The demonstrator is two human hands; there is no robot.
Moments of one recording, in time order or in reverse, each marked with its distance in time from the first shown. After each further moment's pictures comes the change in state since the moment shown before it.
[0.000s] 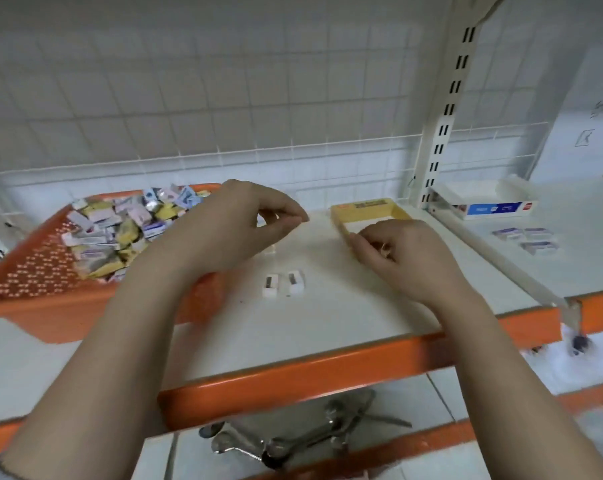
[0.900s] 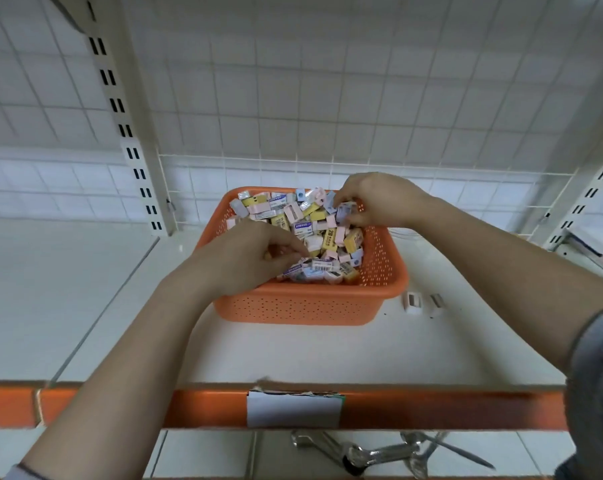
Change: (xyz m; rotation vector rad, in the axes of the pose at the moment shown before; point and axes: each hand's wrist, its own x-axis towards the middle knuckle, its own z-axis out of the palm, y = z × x) left_hand -0.108 -0.152 -0.079 -0.011 -0.070 -0.239; right_hand 0.186 -0.130 0.118 -0.326 -0.530 -0.325
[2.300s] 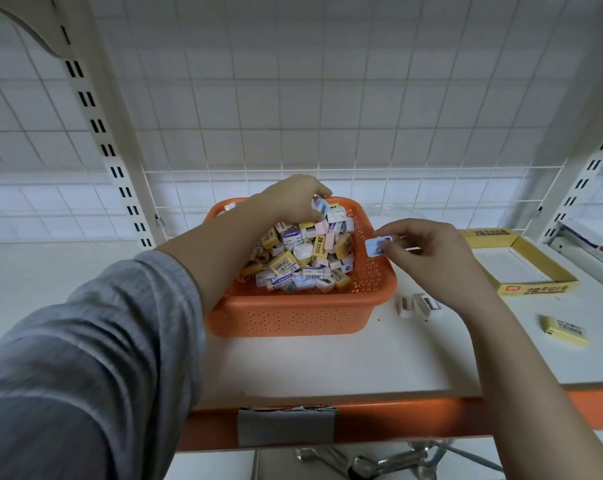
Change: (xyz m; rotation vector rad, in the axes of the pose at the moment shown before) left_hand 0.153 0.003 0.012 0.385 -0.076 0.048; right_hand -0.115 -0.041 0.009 0.885 0.483 0.410
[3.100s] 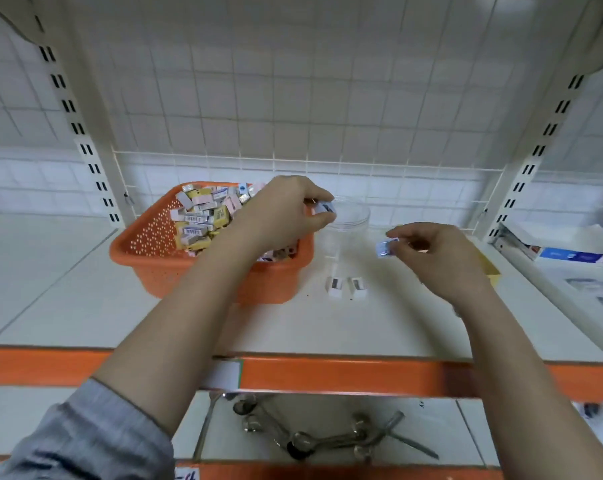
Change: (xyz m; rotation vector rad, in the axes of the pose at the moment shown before) left_hand -0.073 0.129 0.000 -0.273 0.385 -0.002; right_hand -0.030 0.048 -0.090 -0.114 0.043 0.135
